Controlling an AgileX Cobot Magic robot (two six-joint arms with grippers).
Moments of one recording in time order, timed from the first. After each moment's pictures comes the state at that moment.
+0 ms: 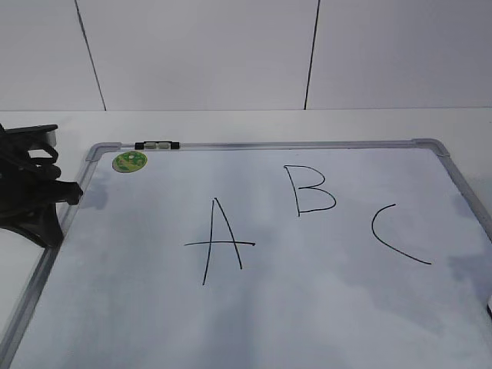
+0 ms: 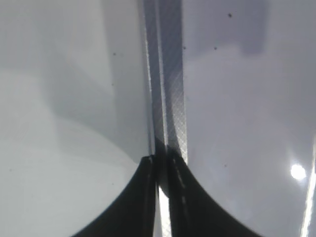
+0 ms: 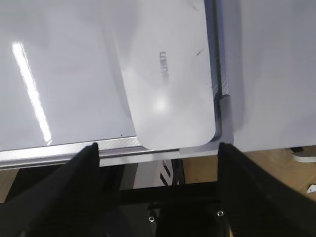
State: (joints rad) left arm -0.13 1.88 -1.13 -0.21 0.82 0.05; right arm -0.08 1.10 -0.71 0.08 1.22 0.02
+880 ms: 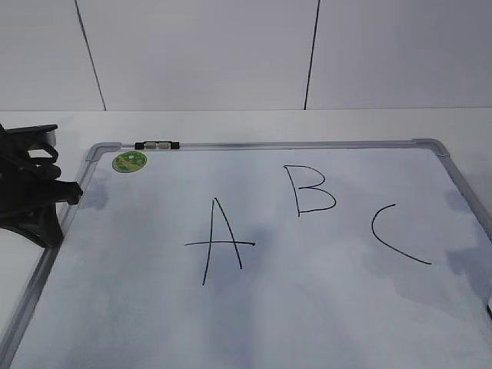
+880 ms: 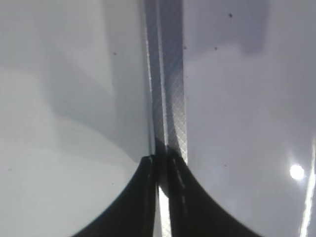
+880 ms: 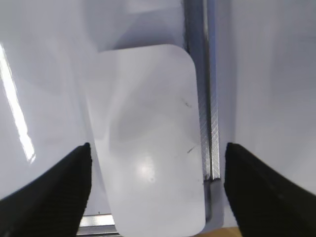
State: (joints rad) left arm -0.13 1.88 -1.13 -0.21 0.82 0.05; right arm -0.08 1.32 -0.71 0.03 0.98 -0.01
